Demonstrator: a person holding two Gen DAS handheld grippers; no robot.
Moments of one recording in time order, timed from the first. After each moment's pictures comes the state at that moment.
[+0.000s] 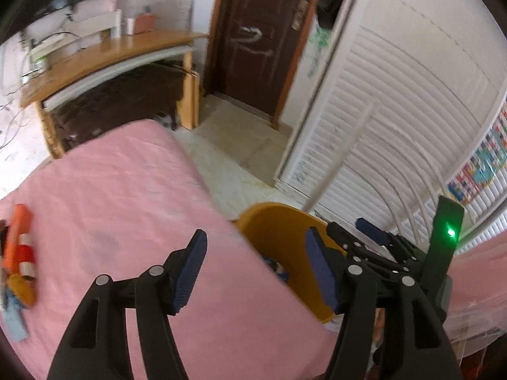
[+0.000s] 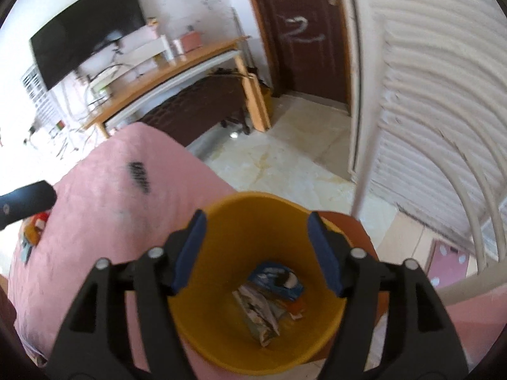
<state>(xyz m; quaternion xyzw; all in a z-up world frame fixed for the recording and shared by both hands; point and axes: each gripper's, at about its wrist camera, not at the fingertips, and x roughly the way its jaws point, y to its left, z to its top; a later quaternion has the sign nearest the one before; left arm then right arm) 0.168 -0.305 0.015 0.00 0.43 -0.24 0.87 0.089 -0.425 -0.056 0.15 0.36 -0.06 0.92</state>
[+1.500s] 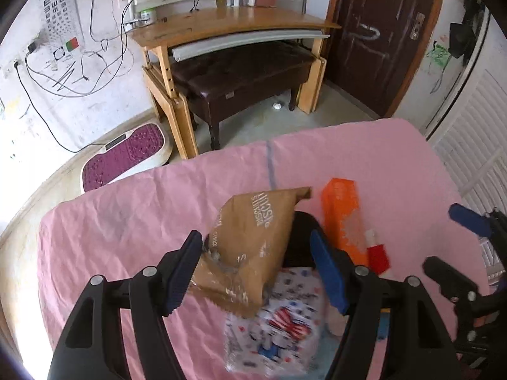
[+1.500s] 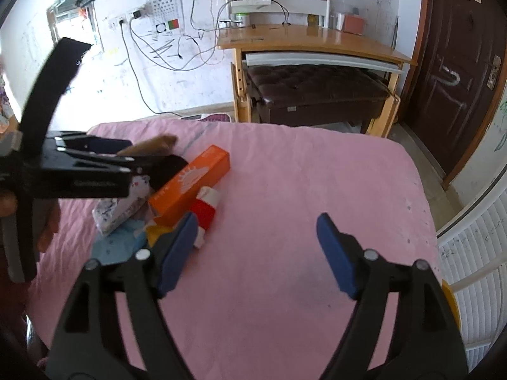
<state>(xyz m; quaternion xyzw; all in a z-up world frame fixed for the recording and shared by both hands) 0.270 0.011 -0.019 -0.01 0.49 -0.06 0.87 0.195 -0.106 -0.001 -0.05 0.41 0.16 0.90</state>
